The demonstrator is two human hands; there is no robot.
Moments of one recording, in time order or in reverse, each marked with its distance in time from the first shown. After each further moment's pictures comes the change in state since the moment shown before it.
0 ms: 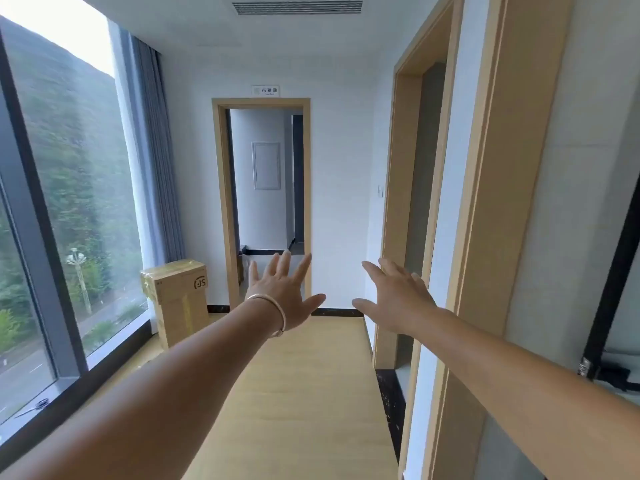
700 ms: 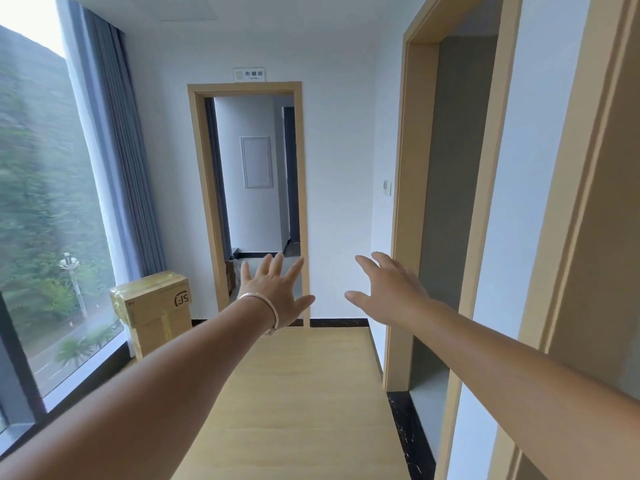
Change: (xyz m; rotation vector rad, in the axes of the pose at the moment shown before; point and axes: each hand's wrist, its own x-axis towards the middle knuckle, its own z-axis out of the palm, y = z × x) left_hand 0.252 -0.063 0.122 0.075 -0.043 0.001; right_hand 0.260 0.040 0.095 0.040 -0.020 0.019
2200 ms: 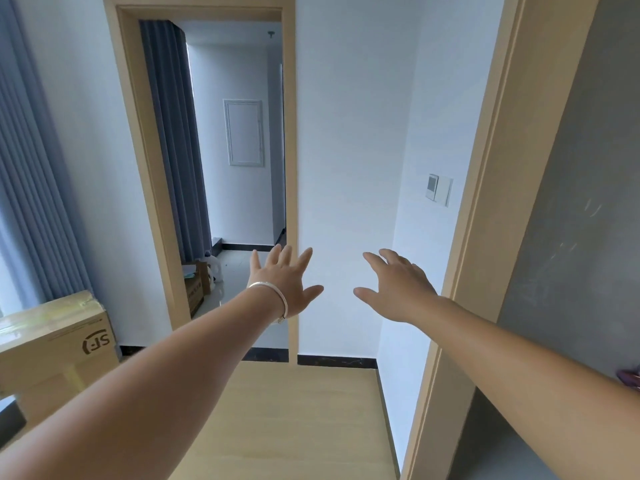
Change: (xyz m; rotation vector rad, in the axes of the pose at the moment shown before) left_hand 0.669 -0.028 0.272 -0.031 -0.064 -0.012; right_hand 0.669 0.208 0.221 -0.037 -0.093 0.003
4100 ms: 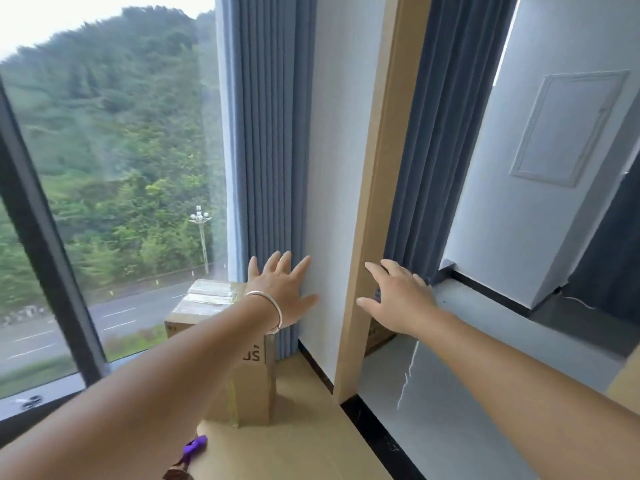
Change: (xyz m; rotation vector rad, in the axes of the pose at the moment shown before) left_hand 0.387 -0.513 0.249 0.144 -0.143 -0.898; right_hand 0.744 -0.381 0.272 0.174 -0.154 -0.916
